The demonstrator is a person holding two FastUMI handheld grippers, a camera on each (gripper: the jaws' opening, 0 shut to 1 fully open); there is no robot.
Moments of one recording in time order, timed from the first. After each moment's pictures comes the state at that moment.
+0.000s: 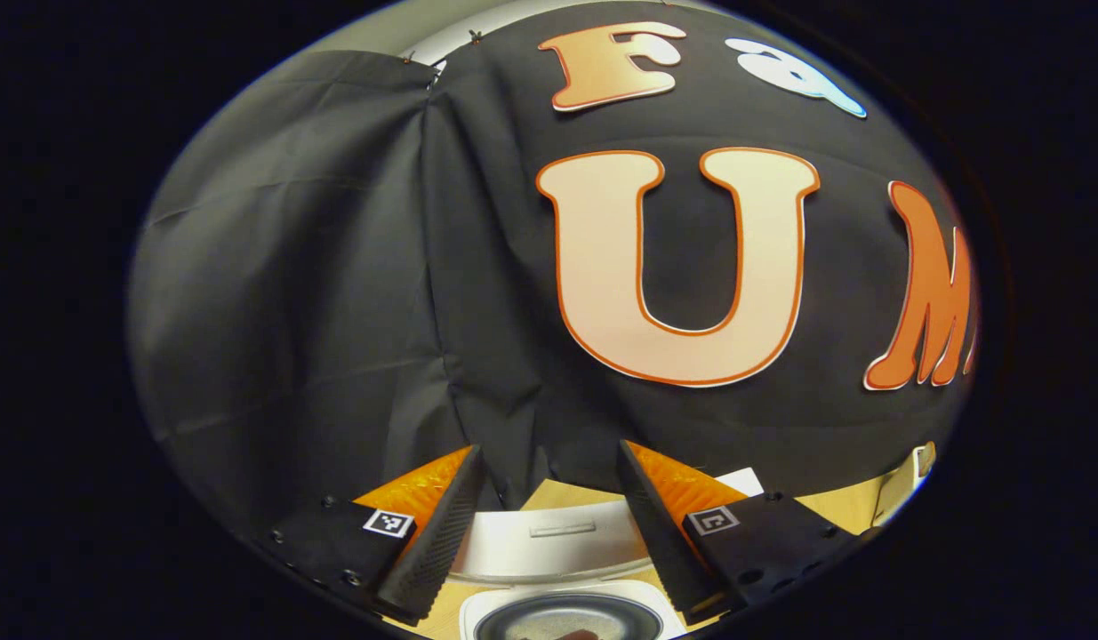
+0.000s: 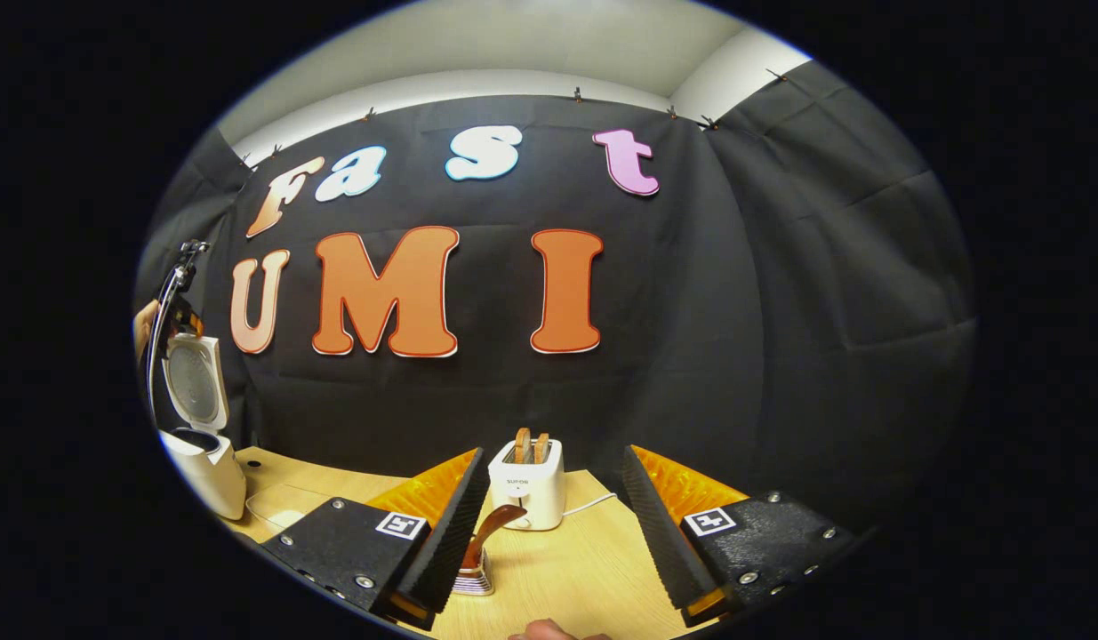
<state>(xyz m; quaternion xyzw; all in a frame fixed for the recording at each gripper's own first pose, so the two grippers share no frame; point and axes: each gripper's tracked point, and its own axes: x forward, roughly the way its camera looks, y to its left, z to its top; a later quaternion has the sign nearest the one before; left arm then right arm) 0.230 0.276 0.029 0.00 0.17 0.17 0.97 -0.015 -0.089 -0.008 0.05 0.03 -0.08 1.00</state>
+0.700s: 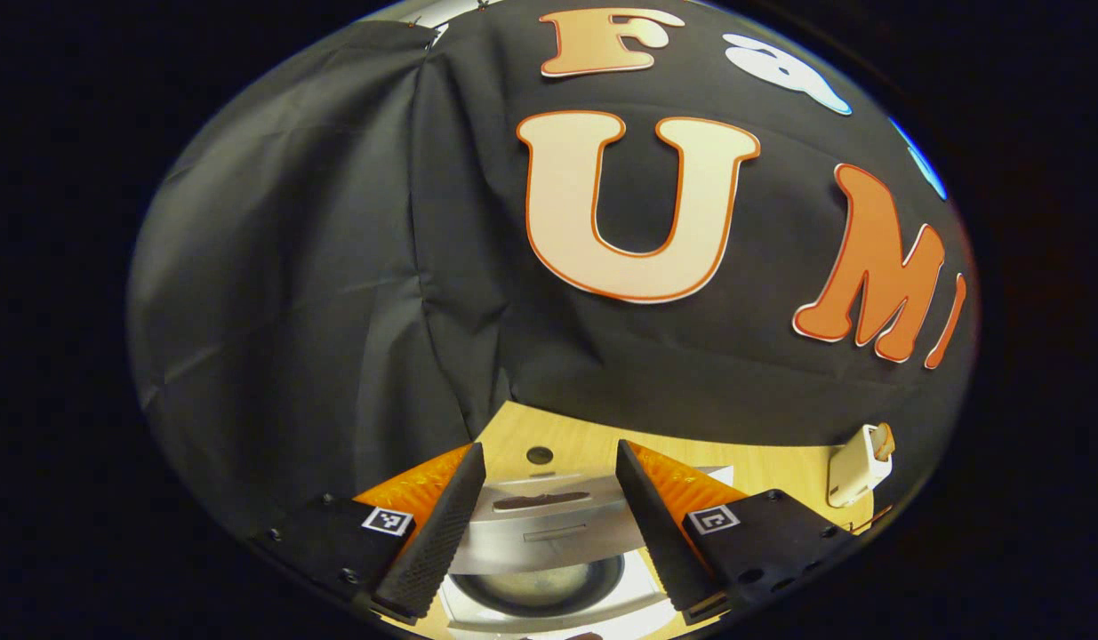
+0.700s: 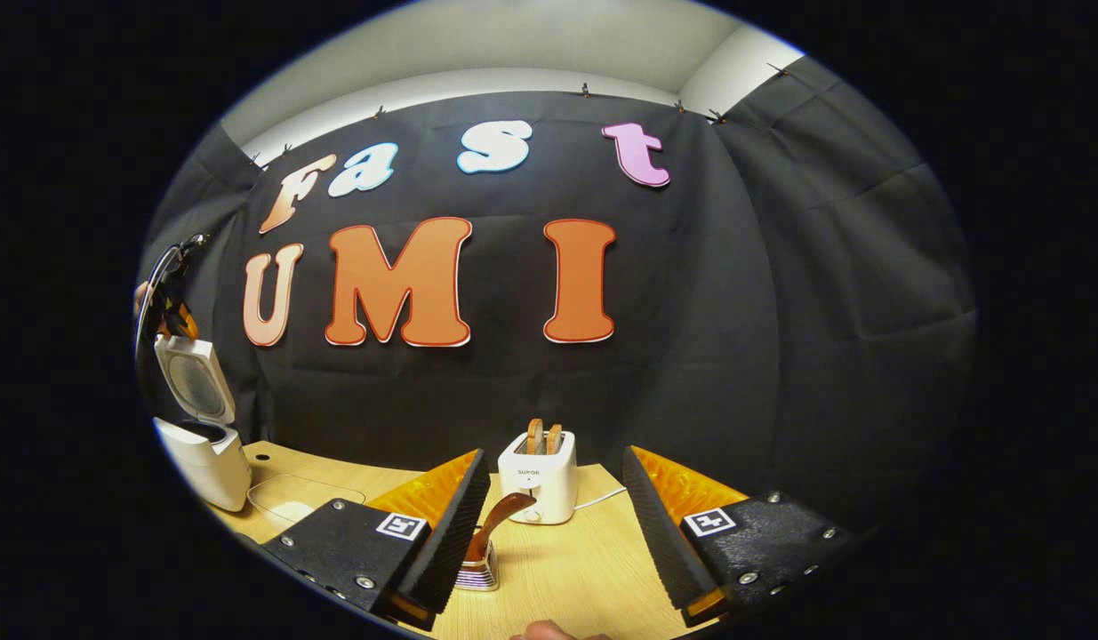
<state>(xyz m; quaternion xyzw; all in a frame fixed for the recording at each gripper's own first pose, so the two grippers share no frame) 0.126 0.218 -0.013 -0.07 0.27 0.12 0.95 -0.011 -0.079 -0.026 0.05 0.03 -0.04 1.00</state>
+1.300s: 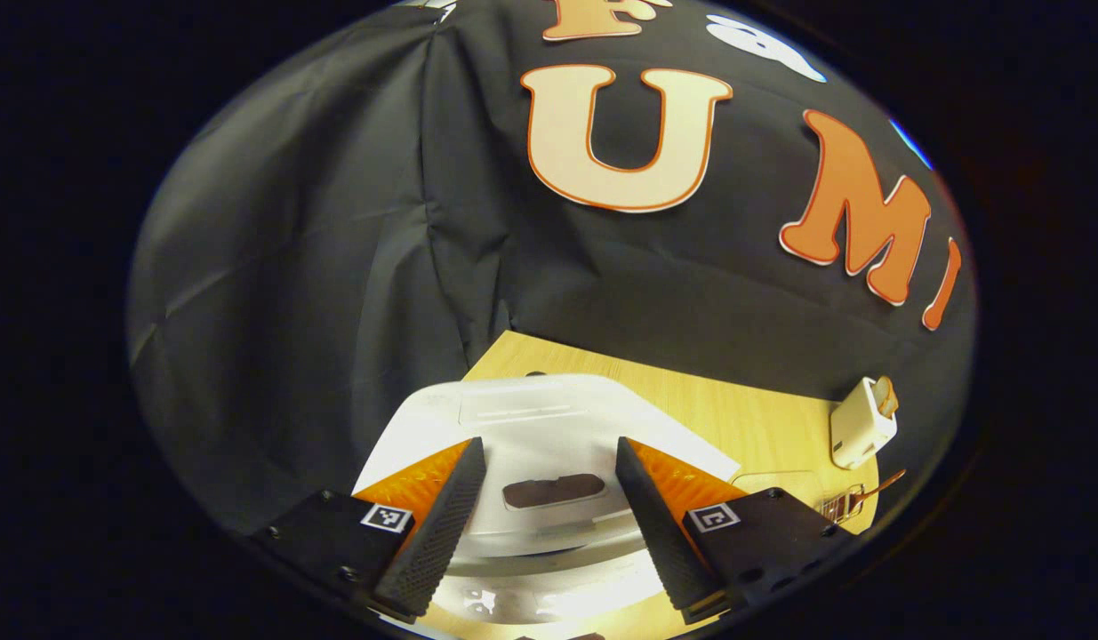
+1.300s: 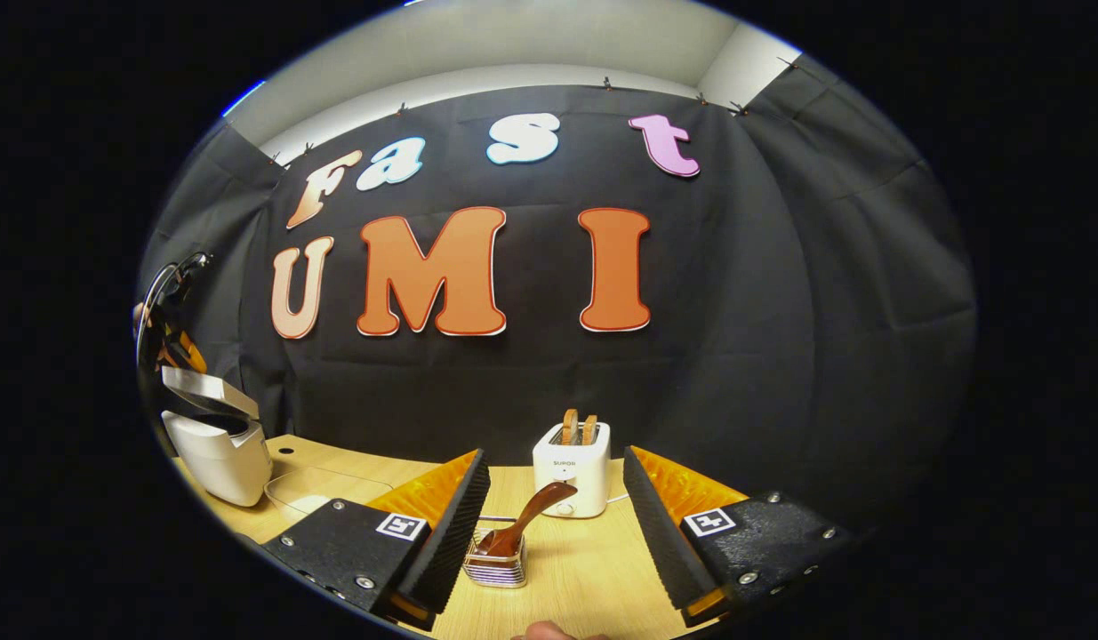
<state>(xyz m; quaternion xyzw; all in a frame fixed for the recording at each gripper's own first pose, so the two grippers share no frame) 0.038 0.187 -0.101 -0.06 0.33 0.12 0.93 -0.006 -0.043 -0.042 0.06 0.03 0.01 1.00</state>
